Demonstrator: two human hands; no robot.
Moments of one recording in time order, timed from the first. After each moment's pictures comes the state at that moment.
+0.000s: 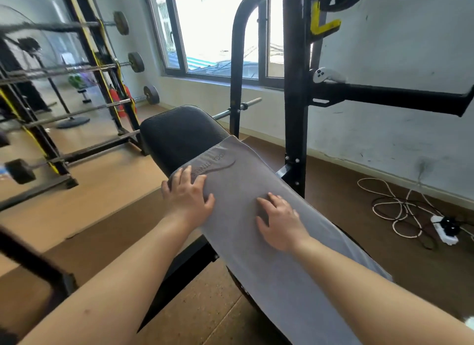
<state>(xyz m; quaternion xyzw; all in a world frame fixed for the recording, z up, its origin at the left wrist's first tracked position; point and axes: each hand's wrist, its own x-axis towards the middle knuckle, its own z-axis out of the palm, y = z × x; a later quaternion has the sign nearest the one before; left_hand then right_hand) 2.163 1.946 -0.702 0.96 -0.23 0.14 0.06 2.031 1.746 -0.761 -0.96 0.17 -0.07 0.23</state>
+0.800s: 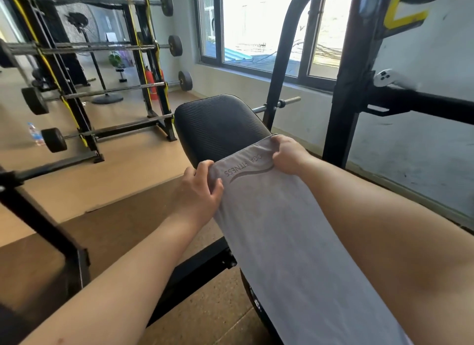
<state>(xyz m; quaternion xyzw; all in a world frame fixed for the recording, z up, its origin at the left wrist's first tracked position) 2.204 1.983 -0.710 0.94 -0.16 0.14 0.28 2.223 1.726 -0.659 -0.95 0.15 -0.08 0.25</state>
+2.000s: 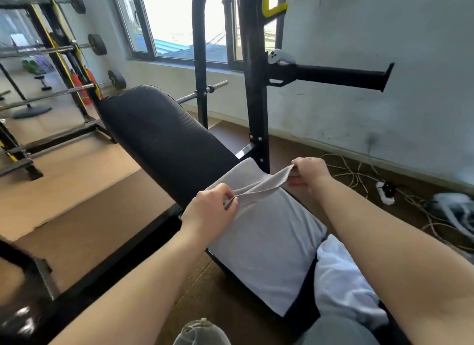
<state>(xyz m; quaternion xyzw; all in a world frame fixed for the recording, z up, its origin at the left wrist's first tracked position) 1.971 1.887 -0.717 0.90 -0.33 0.05 0.28 1.925 1.611 -0.716 -0.59 0.41 -0.21 0.66</state>
